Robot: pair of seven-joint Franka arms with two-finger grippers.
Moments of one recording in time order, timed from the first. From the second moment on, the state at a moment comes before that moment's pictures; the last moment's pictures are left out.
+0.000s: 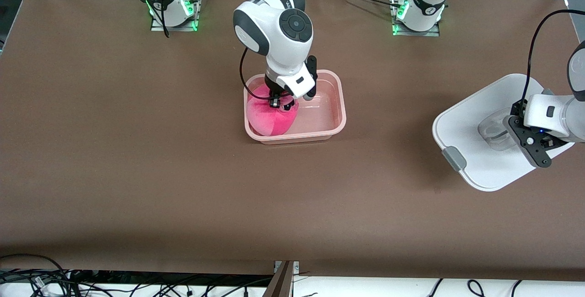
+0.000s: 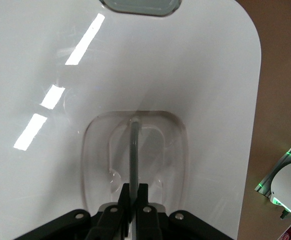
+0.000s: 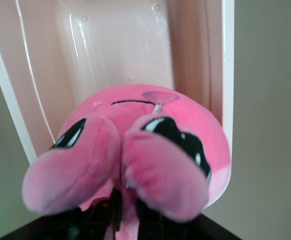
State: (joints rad) left arm 0.06 0.44 -0.03 -1.26 0.13 1.43 1.05; right arm 0.68 0.59 0.19 -1.32 -0.25 1.75 -0.63
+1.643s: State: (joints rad) left arm -0.22 0.46 -0.16 -1.29 0.10 1.43 1.04; right arm 0.68 0.58 0.16 -1.29 -0.25 1.77 -0.54
